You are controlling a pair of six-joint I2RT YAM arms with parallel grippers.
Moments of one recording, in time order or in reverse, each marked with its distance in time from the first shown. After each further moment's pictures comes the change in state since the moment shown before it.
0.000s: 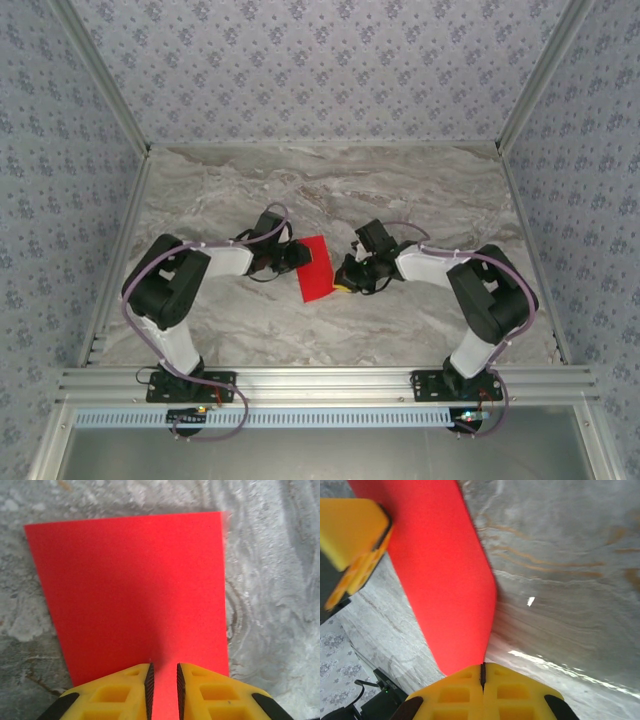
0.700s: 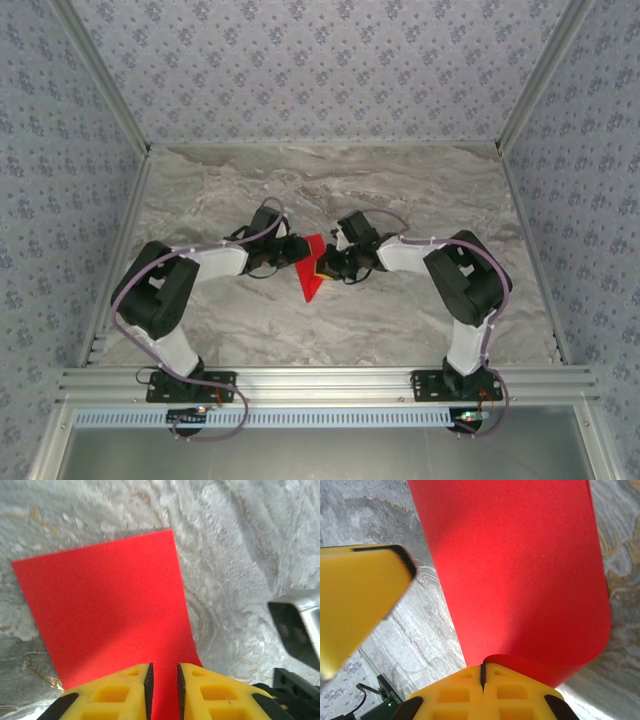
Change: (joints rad) left arm 0.014 -0.088 0.002 -0.015 -0.024 0.000; right arm 0.038 0.171 0.146 0.127 -0.007 -0.058
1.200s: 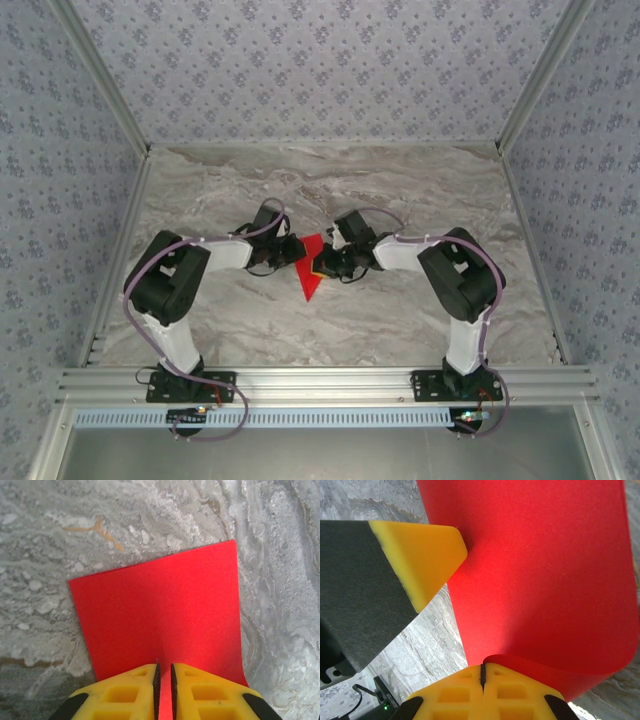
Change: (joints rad) left arm 0.019 0.112 0.060 -0.051 -0.031 0.000; right arm 0.005 0.036 0.026 0.030 -0.001 -0.023
